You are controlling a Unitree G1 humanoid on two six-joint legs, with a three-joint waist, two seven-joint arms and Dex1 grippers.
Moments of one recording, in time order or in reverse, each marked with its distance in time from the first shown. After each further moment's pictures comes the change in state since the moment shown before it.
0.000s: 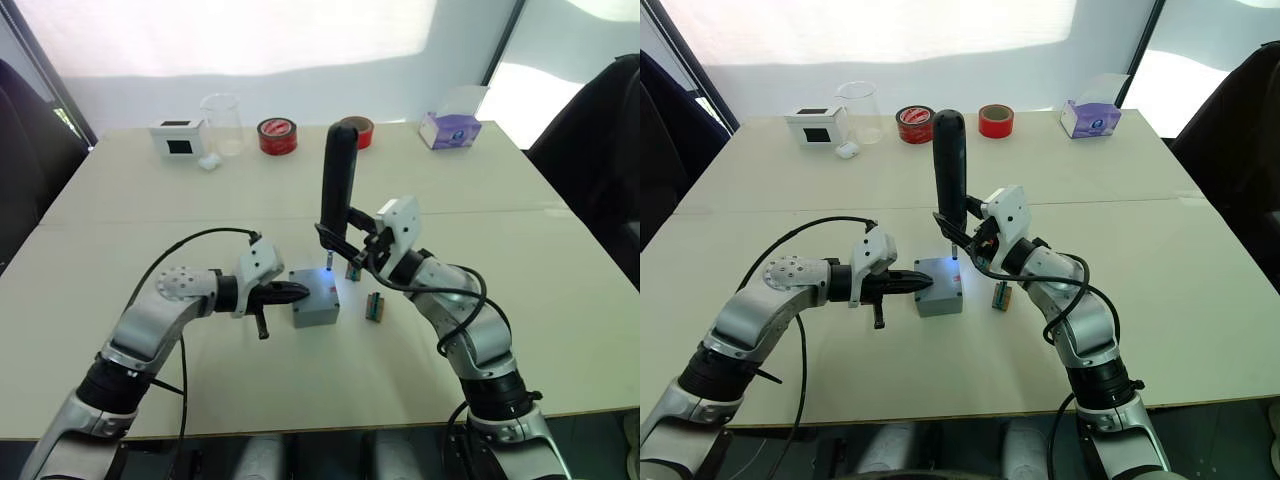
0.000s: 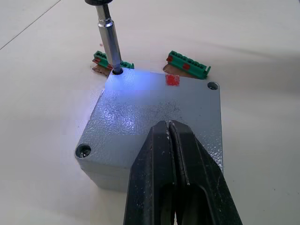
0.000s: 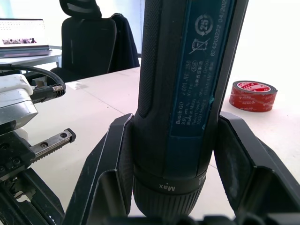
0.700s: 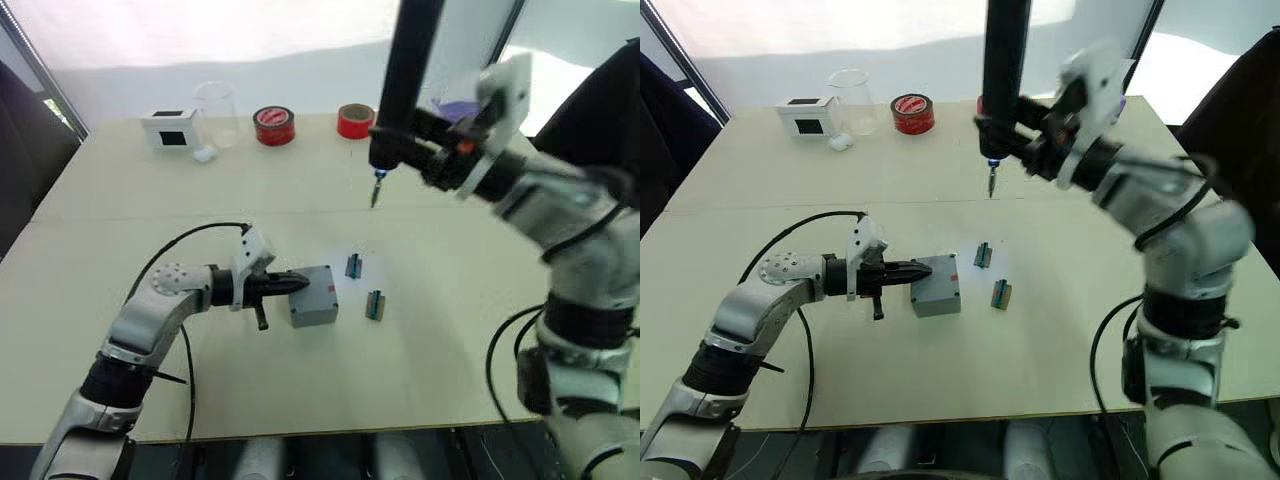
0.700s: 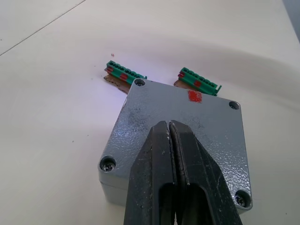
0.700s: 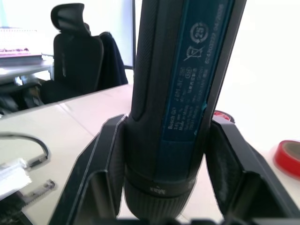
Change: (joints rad) left arm -0.009 -0.034 0.080 0.055 -0.079 -0.002 -0.034; right arm -0.491 -0.319 -0.414 -0.049 0.498 0.753 -0.047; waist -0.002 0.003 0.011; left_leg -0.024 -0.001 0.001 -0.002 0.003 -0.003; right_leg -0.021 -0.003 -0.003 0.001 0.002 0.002
